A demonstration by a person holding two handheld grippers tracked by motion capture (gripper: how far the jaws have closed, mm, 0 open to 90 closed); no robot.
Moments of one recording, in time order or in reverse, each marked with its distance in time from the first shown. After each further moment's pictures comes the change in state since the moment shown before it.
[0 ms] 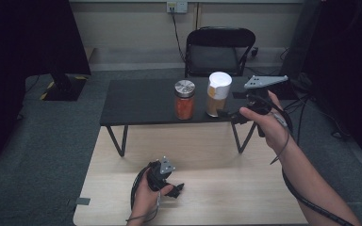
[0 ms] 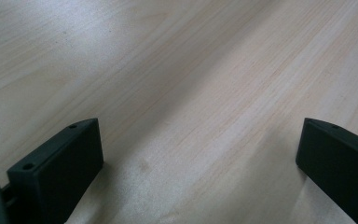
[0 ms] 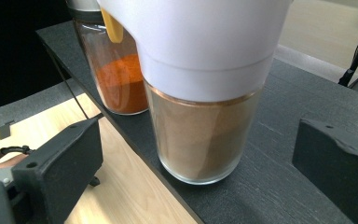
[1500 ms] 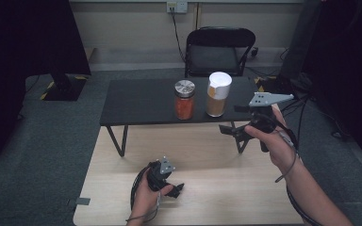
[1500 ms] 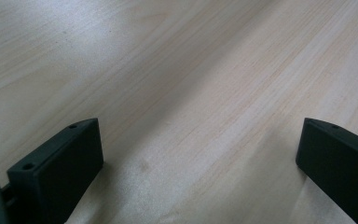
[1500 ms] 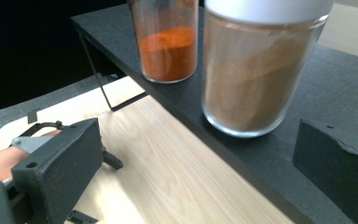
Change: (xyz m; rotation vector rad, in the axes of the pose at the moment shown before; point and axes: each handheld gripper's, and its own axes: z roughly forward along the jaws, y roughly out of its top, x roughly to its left) left arm 0.000 0.000 0.000 0.000 0.000 0.000; right arm 0.016 -0.040 -0.016 -0.034 0.055 -0.019
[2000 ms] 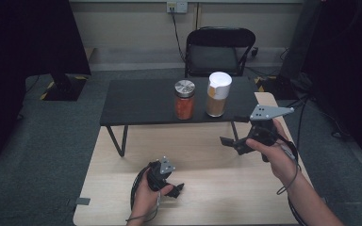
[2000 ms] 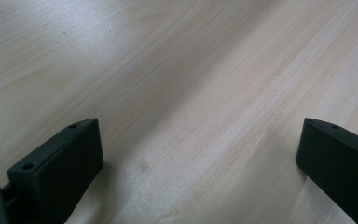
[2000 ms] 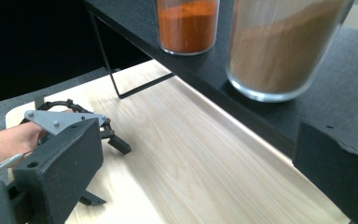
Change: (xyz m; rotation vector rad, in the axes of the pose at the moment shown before) left arm 0.000 0.000 0.000 0.001 0.000 0.001; right arm 0.010 -0.025 -0.004 0.002 0.018 -0.018
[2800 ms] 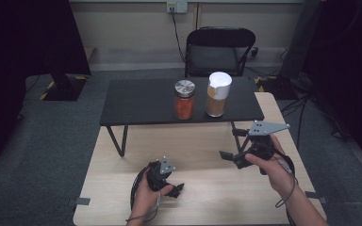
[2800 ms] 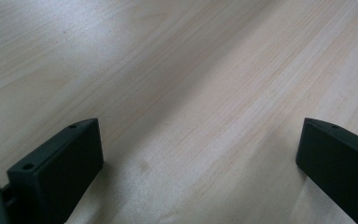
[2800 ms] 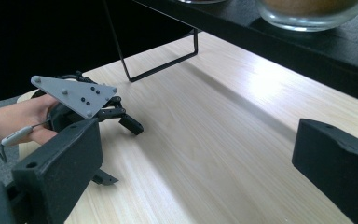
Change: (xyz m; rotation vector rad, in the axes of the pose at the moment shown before) left arm 0.000 0.000 0.000 0.000 0.000 0.000; right arm 0.003 -0.040 0.008 0.004 0.036 0.024
